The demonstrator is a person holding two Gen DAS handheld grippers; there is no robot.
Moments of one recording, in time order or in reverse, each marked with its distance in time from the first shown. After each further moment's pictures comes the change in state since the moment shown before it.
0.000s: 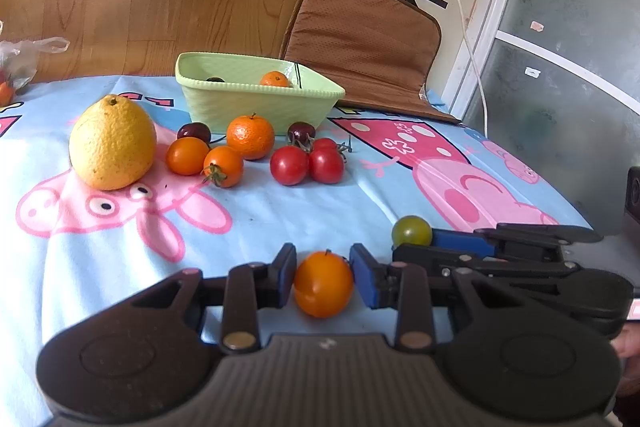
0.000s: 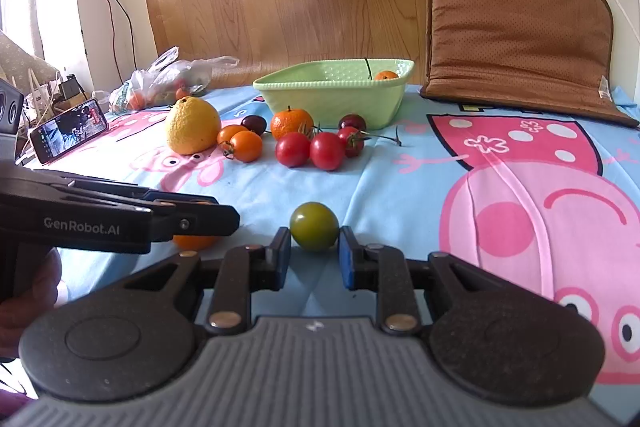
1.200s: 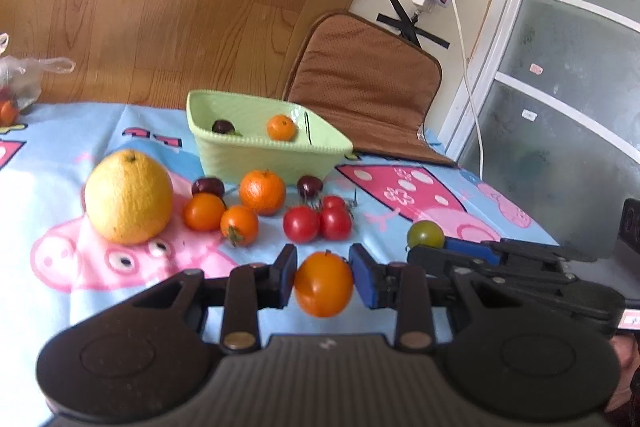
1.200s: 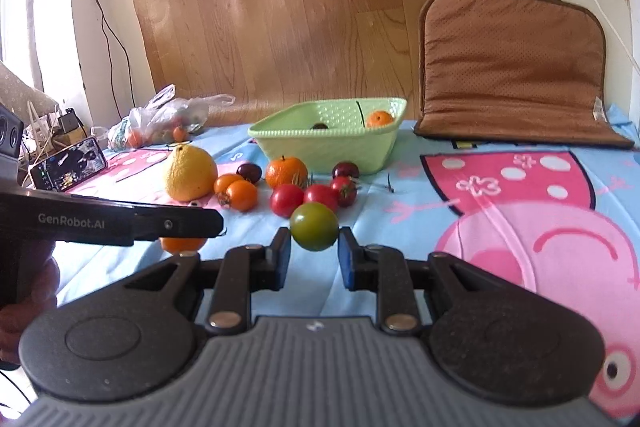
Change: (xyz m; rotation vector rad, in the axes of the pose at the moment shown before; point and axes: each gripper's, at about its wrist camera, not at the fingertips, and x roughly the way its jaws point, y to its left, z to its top) left arm -0.016 0.021 0.034 -0.045 -0.094 -0.035; right arm -0.004 -0.006 0.025 0.012 -0.101 -0.003
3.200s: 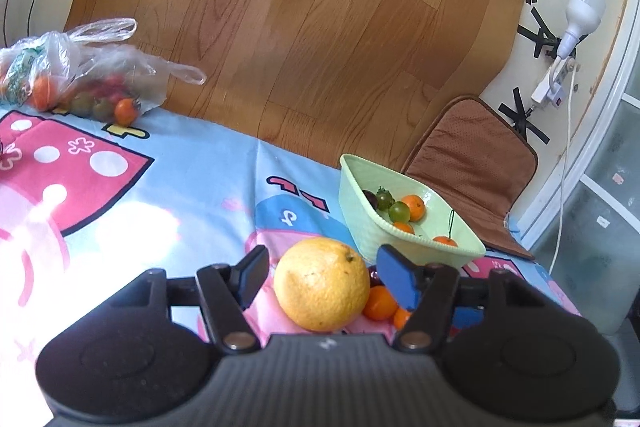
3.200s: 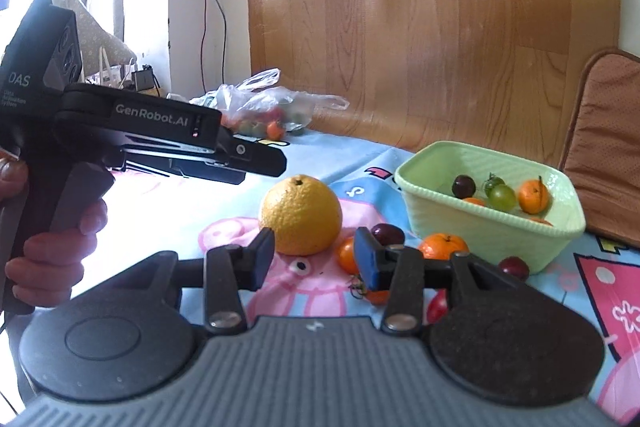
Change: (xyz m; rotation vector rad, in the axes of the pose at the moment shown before) left arm -0.024 0.115 0.033 -0.246 -0.100 0.156; right arm 0.094 0.087 0.036 -0.243 0.034 0.232
